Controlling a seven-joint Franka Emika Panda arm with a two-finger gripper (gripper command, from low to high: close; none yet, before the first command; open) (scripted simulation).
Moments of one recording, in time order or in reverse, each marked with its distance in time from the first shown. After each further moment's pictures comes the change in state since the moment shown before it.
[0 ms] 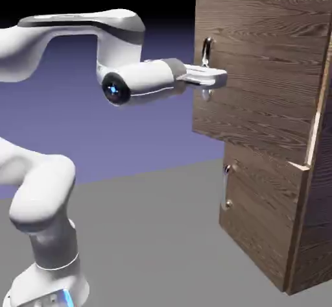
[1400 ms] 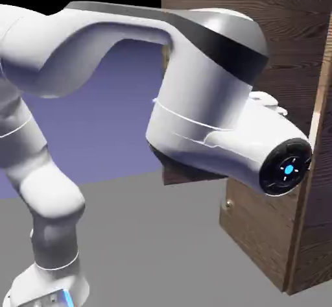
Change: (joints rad) arm 0.758 0.660 -1.505 0.804 -0.772 -1.530 -0.142
